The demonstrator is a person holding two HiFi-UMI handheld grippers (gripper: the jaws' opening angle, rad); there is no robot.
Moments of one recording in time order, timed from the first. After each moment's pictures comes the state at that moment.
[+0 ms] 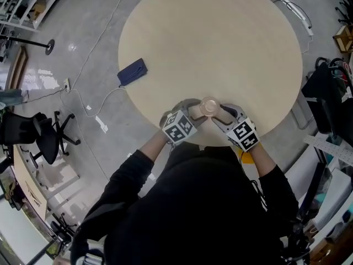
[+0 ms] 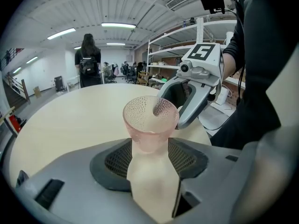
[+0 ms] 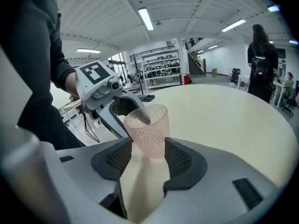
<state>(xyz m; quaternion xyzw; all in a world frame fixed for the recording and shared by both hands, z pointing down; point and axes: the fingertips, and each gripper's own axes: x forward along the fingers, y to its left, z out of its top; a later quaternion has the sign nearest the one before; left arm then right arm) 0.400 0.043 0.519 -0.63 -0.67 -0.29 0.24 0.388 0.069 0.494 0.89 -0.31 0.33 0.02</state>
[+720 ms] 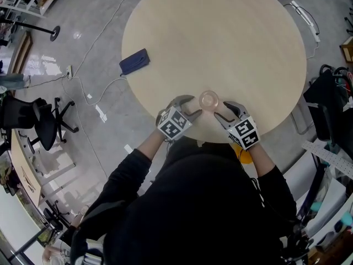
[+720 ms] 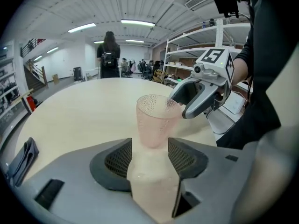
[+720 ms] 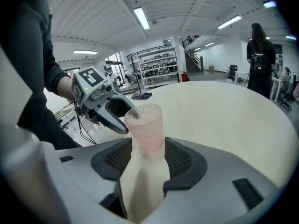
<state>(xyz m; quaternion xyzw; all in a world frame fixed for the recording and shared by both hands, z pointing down) 0.407 0.017 0.534 -0.69 -0.60 -0.34 0.21 0.378 0.084 0.506 0.89 -0.30 0.34 0.01</state>
